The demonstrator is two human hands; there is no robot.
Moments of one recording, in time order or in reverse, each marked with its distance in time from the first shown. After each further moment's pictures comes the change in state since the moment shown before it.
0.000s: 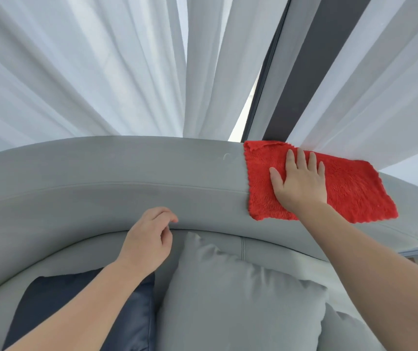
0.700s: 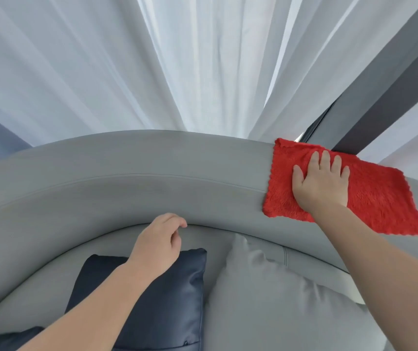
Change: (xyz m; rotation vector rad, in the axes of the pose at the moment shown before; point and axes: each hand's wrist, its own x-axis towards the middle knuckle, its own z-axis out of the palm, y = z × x) left_hand -0.042 -0.076 -0.054 0.023 -0.078 -0.215; right_hand 0.005 -0.102 0.005 -0.005 0.011 0.015
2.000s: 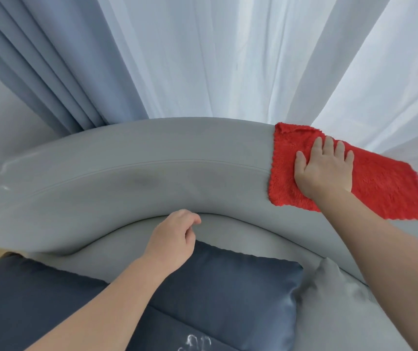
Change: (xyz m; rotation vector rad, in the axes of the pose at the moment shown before) left_hand -0.071 -0.156 -0.078 -0.031 0.127 -0.217; right_hand -0.027 -0.258 -0.002 -0.029 0.032 -0.332
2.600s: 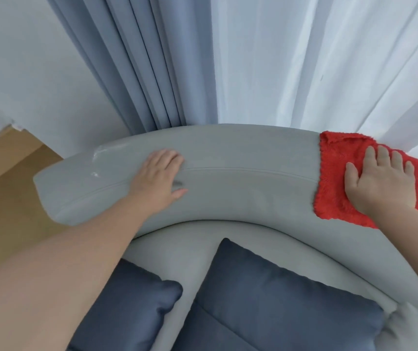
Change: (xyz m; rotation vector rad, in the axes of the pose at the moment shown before) left_hand 0.045 -0.137 -0.144 0.586 0.090 0.025; right_hand 0.010 -0.076 0.000 -0.020 0.063 -0.152
